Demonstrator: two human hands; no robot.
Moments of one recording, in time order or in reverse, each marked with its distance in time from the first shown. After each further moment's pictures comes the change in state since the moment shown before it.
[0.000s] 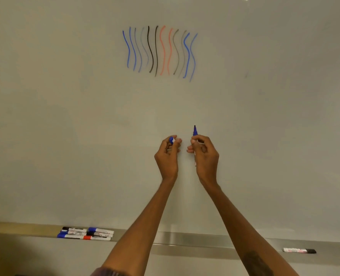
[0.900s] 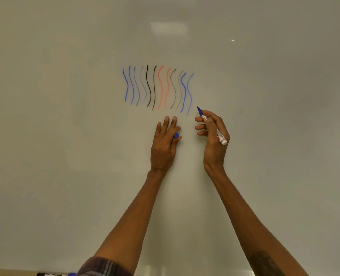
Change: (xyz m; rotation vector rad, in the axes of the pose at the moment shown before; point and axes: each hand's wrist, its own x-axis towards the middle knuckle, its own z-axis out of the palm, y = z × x) left_hand 0.127 0.035 0.037 0.597 -0.142 1.017; right_hand 0.108 -0.088 0.014 0.240 0.091 -0.233
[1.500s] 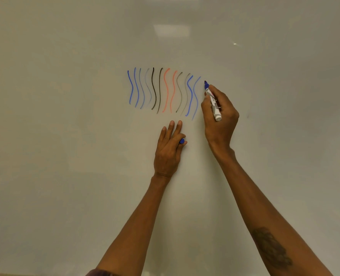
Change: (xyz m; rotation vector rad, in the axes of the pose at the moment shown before) left_hand 0.000 -0.002 0.002 -0.023 0.049 0.031; right_hand 0.060 -0.012 0.027 -0.450 0.047 -0.488
